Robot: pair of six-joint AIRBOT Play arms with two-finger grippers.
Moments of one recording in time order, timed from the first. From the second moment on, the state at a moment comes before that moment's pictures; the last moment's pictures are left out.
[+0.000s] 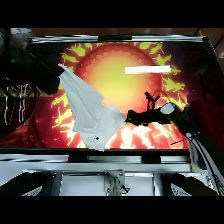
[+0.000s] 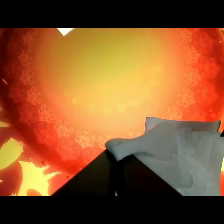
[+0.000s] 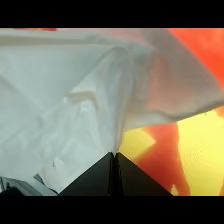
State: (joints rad) left arm -0.60 -1.05 1.72 1.60 -1.24 -1.40; right arm 0.23 -1.22 0.84 -0.71 0.92 1.43
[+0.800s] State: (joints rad) left arm -0.59 -0.94 2.03 1.58 -1.16 -1.67; right arm -0.09 -0.77 1.61 -0.96 0.71 1.40
